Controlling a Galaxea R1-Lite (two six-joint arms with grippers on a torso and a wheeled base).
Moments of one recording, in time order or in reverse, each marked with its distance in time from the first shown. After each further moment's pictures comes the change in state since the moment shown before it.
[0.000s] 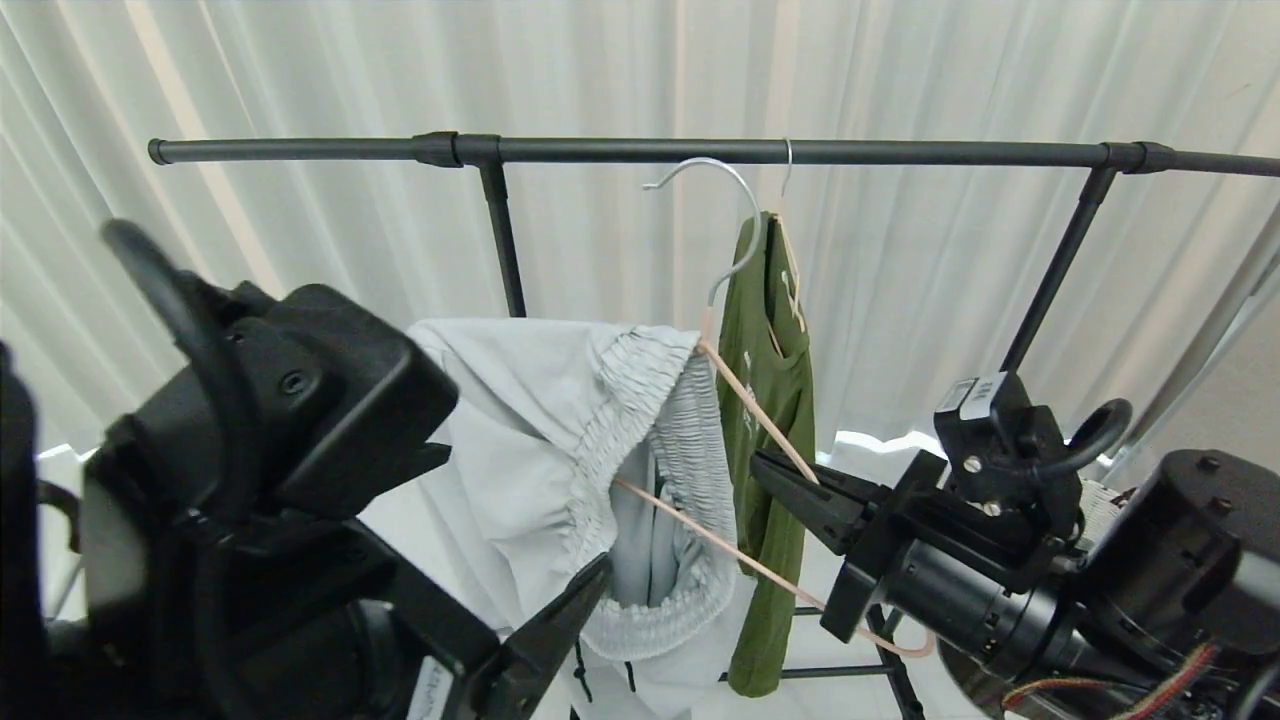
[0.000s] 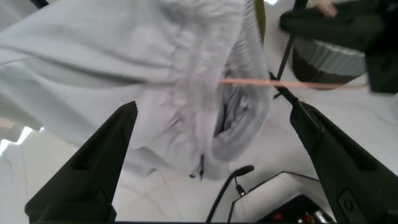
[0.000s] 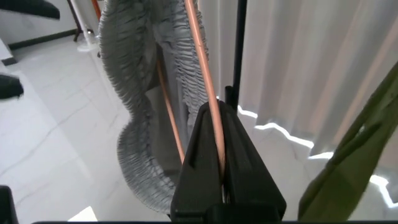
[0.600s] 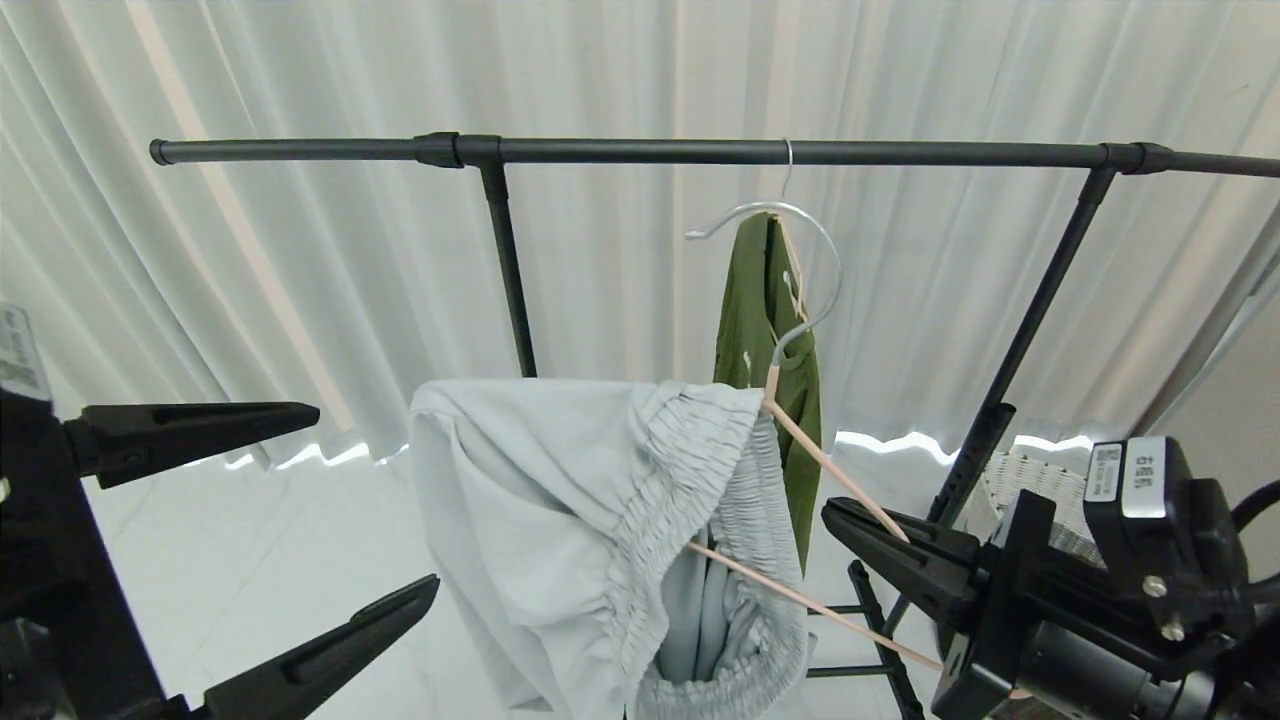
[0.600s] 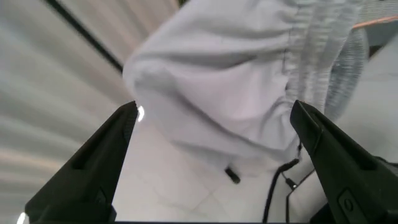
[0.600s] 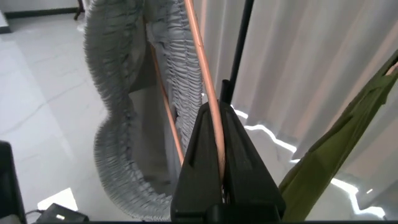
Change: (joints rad) left arm 0.257 -0.269 0.086 0.000 -0.406 0.358; right arm 0.001 -0.167 0.172 0.016 0.046 -0.123
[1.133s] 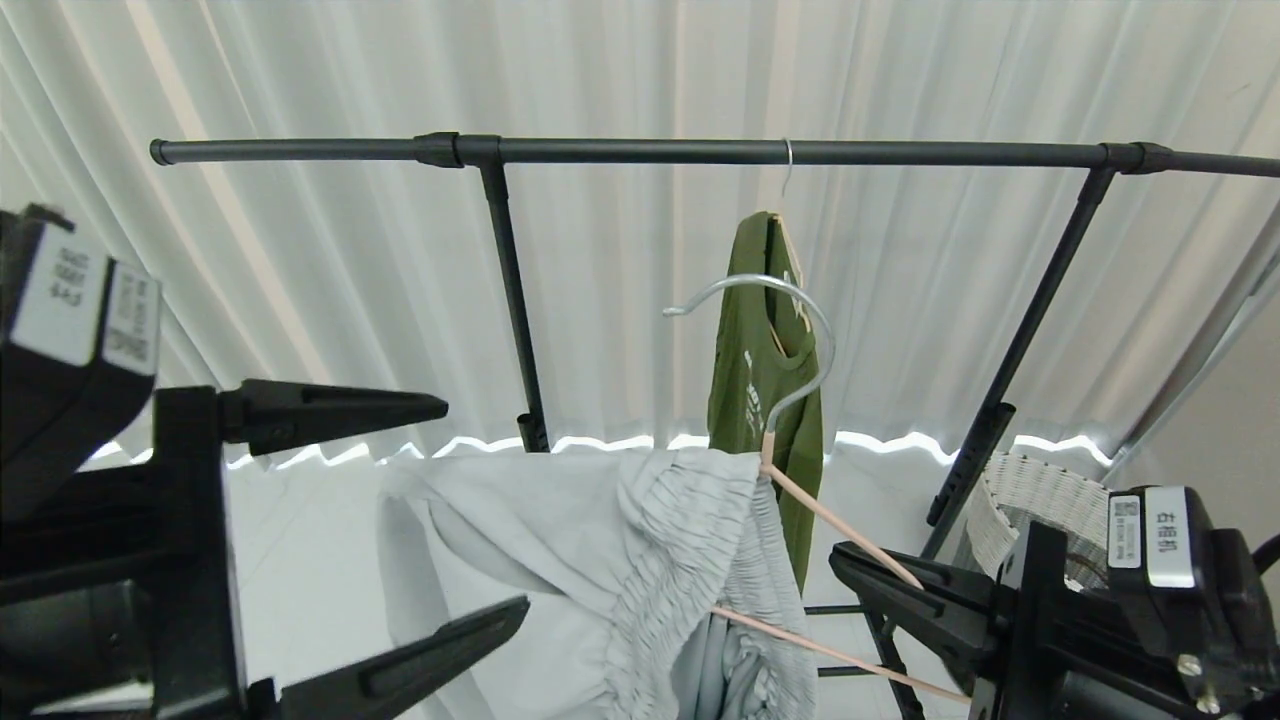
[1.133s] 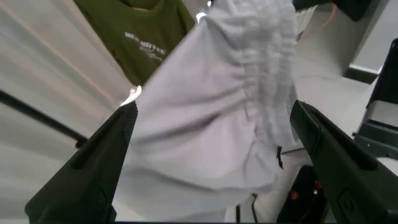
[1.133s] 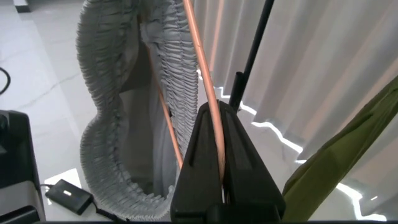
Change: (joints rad) left arm 0.149 0.104 -0.023 -0.098 -0.397 0.065; right arm 0.002 -0.029 0.052 0.021 0.068 -0.042
